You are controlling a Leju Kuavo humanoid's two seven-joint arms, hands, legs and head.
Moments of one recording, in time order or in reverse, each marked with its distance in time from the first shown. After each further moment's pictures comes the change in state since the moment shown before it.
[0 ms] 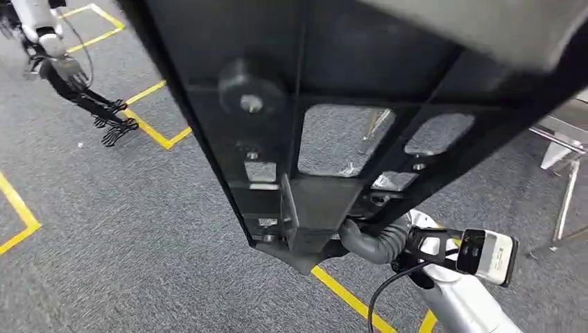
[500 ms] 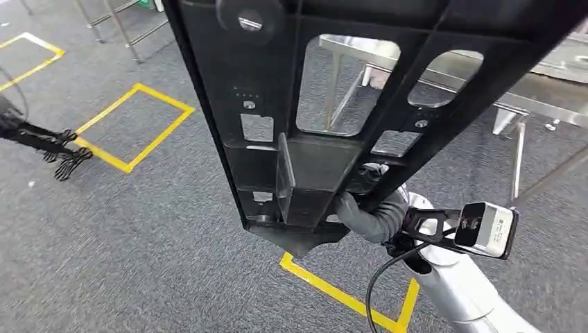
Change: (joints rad) left arm -0.003 -0.004 -0.002 0.000 -0.009 0.003 0.027; right arm -0.067 0.020 0.026 0.024 -0.040 -0.044 0.020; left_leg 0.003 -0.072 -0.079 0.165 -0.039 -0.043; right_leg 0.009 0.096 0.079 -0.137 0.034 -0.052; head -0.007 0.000
